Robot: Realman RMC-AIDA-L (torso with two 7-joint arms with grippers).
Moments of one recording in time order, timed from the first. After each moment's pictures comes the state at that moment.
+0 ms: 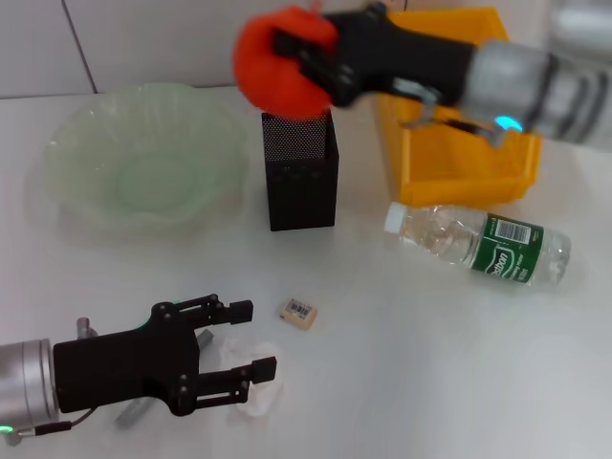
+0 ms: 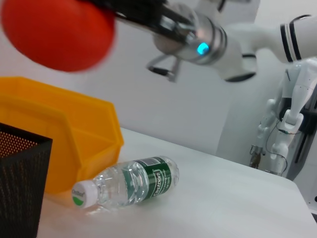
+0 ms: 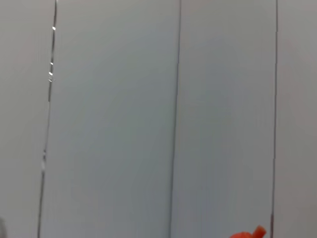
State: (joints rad) left arm -0.39 -2.07 1.09 0.52 1.67 1.59 -1.14; right arm 0.84 2.08 -0.59 -0.41 -1.72 -1.42 1.02
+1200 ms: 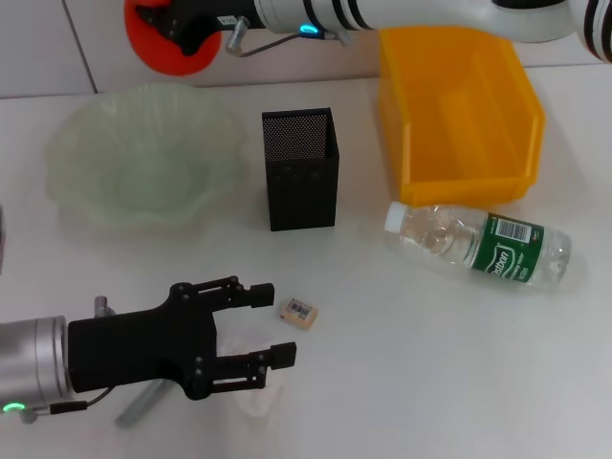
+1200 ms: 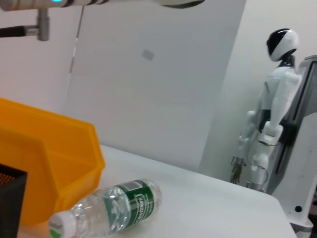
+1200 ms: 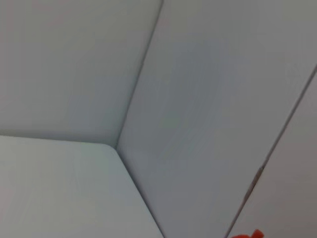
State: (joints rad) left arm -0.43 -2.07 1.09 0.51 1.66 1.61 -1.16; right arm 1.26 2.09 -1.08 -0.29 -1.66 -0.68 1.16
